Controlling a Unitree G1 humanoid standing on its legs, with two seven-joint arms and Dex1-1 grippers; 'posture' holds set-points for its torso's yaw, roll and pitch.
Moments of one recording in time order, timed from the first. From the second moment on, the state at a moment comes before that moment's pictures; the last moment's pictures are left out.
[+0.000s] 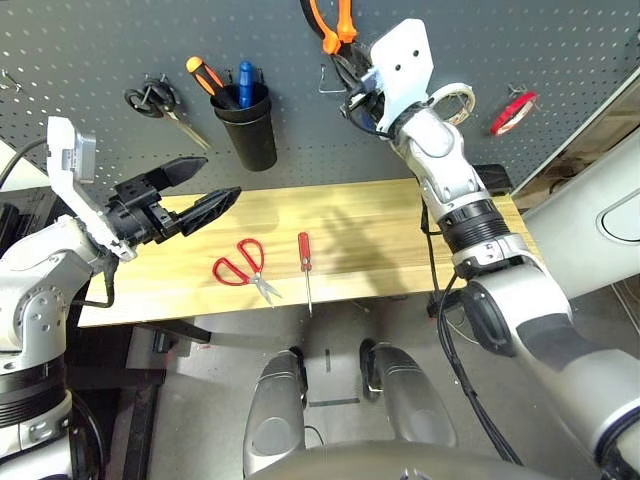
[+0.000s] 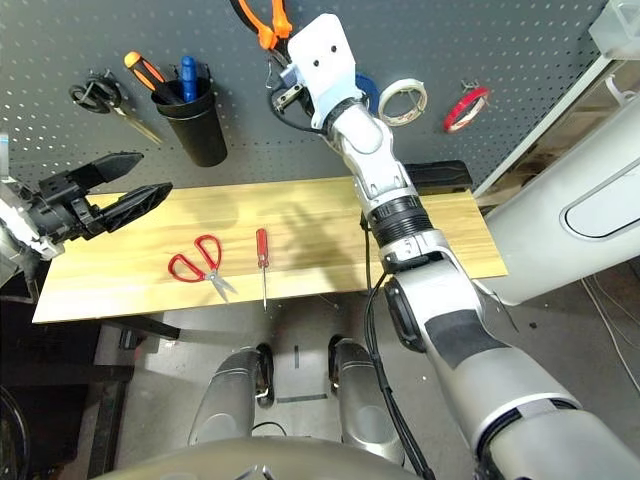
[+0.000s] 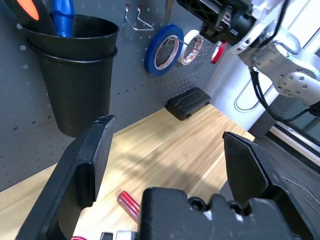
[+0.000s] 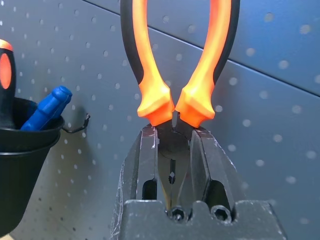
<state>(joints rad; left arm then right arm) -0.19 0.77 0.41 -0.31 -0.76 0.65 -0.83 -1.11 -0.05 0.06 0.84 -0.04 -0.33 0.26</state>
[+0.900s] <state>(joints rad) -0.16 0.84 0.43 -0.40 -0.85 0.75 -0.80 -1.18 -0.04 0.06 1.01 -0.08 -0.48 0.17</state>
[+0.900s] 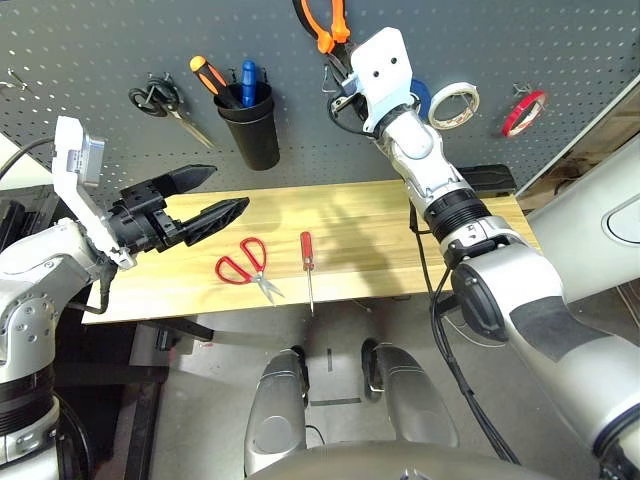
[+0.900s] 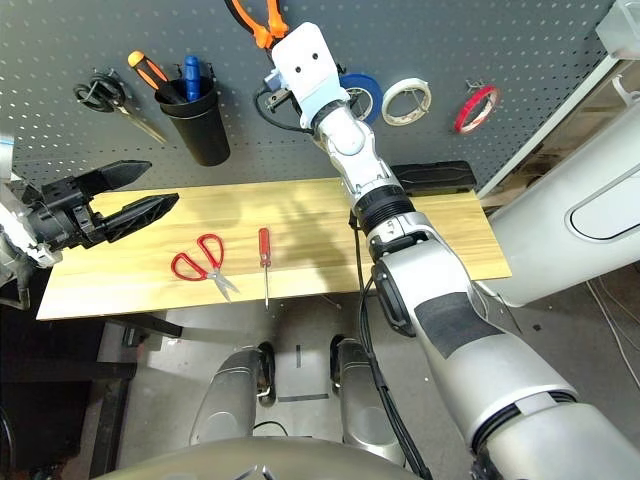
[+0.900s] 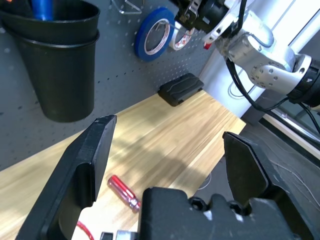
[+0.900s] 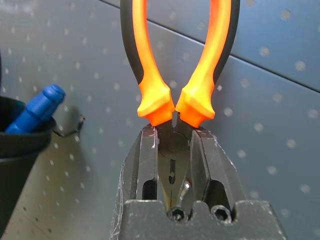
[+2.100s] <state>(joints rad) -0.19 0.86 0.40 -0.42 -0.90 0.79 -0.78 -1.22 -0.05 0.02 1.14 -0.06 -0.51 0.14</state>
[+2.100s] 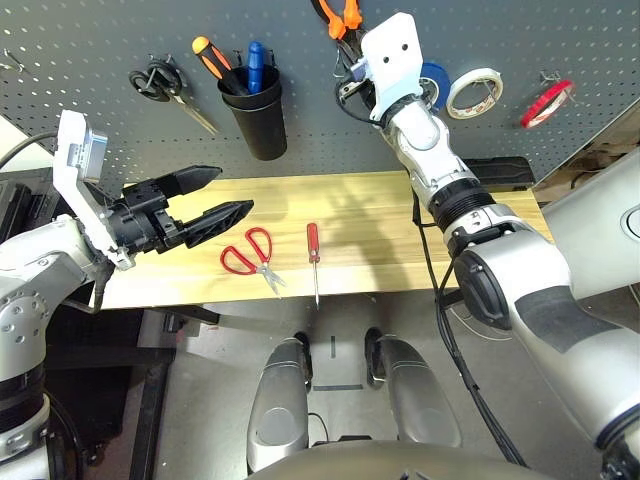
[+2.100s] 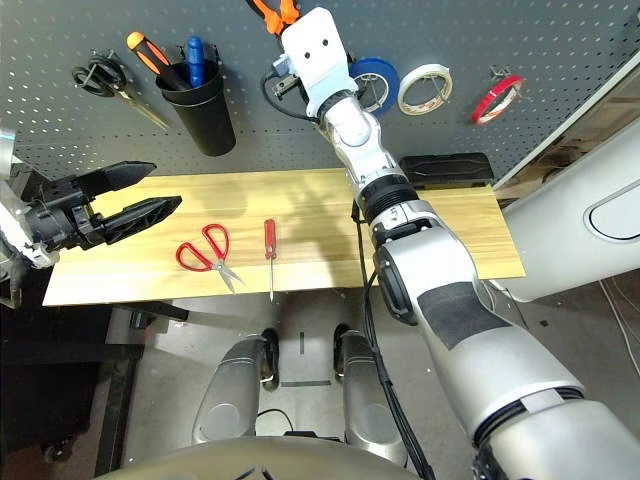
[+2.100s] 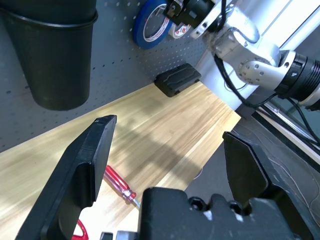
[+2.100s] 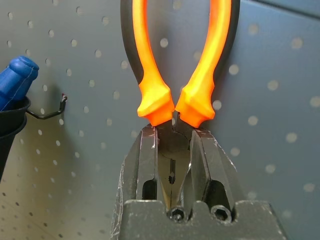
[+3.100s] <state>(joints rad) -0.22 0.81 0.34 -0.39 -0.85 0.71 -0.78 -1.09 -0.07 0.01 0.81 -0.01 -0.42 0.24</state>
